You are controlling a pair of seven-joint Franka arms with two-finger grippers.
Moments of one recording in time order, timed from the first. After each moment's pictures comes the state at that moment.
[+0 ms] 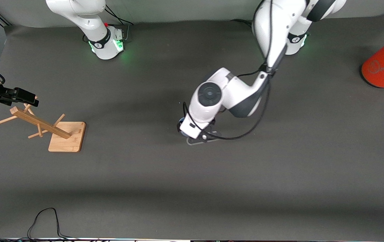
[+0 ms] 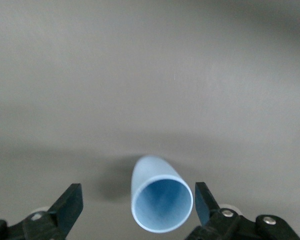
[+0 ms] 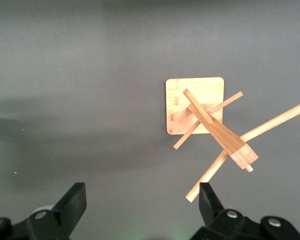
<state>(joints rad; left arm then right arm) -0.56 0.68 -0.14 -1.29 -0.06 2.10 -0.84 -0.03 0.03 -0.02 -1.61 0.00 1.55 0.03</state>
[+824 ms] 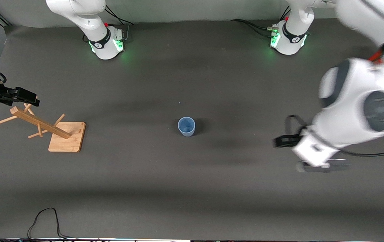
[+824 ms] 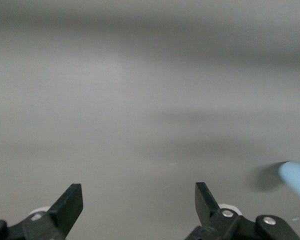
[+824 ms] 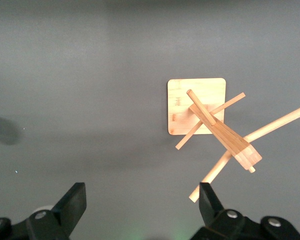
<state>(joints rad) -0.19 0.52 0.00 -1.03 -0.01 1.50 -0.19 -0.03 0.03 -0.02 -1.61 0.00 1.55 0.03</state>
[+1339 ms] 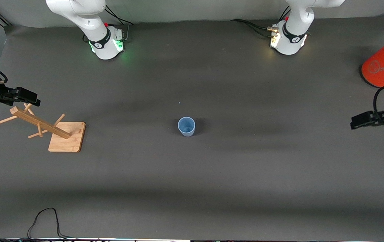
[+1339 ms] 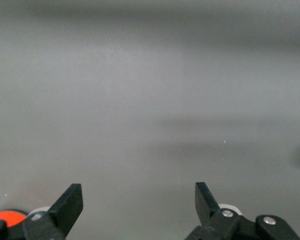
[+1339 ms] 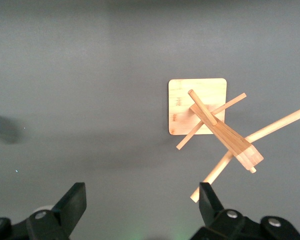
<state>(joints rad) -0.17 0.30 0.22 -1.23 -0.06 1.47 0.01 -0.03 0.03 -0.02 -1.61 0.00 1.55 0.03</state>
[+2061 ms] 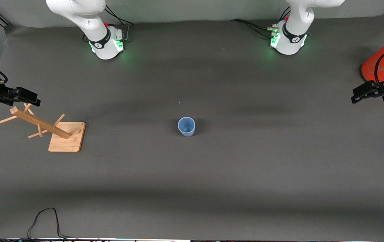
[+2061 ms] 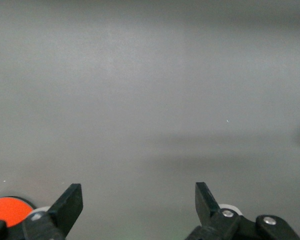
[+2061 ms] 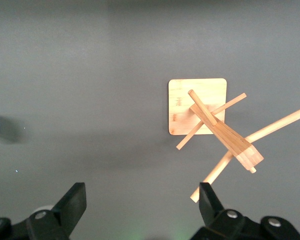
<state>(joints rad) -0.19 0.01 0.19 -1.60 0.00 1.59 0.01 -0.03 0.03 -0.02 -1.61 0.00 1.55 0.03</state>
